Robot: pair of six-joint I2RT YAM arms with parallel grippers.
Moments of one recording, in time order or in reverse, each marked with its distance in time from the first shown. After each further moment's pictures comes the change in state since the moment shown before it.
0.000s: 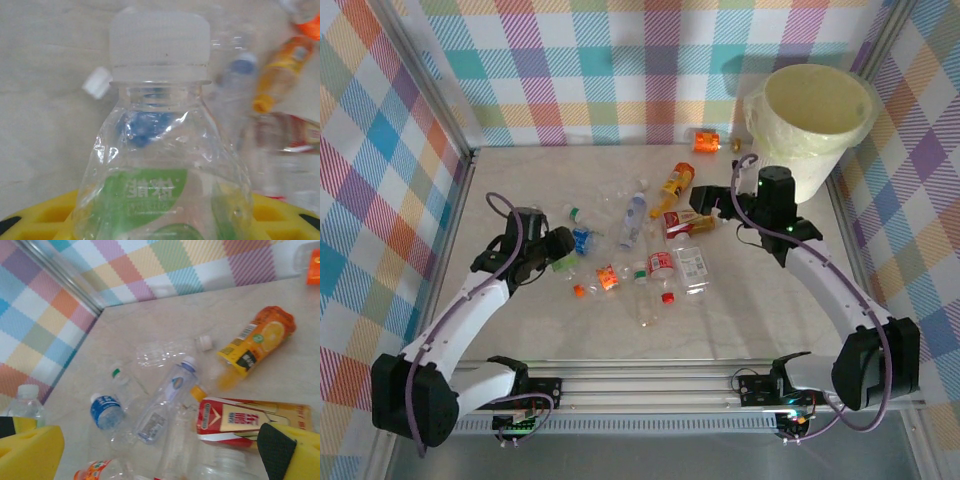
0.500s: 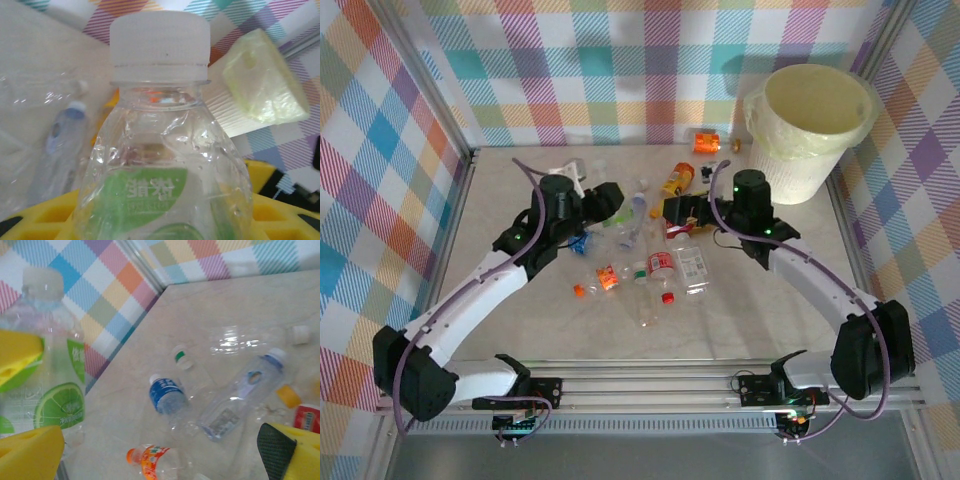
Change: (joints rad) left arm -0.263 0.151 0.295 0.254 -0.002 -0.102; right arm 0.151 0.069 -0.004 0.142 -0.124 0.053
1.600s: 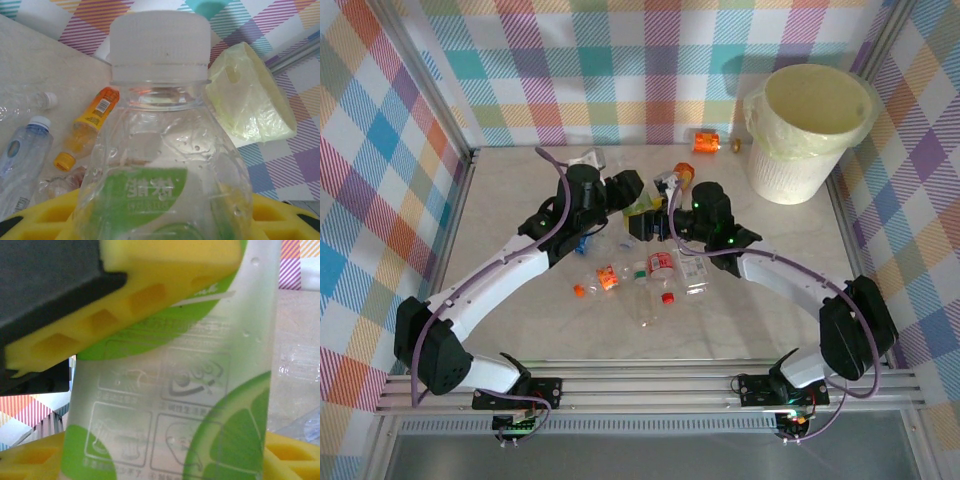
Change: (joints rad) left arm -0.064 0.145 0.105 0.056 -0.089 -0.068; right arm 0.205 0.118 0.006 0.209 0.089 -0.082
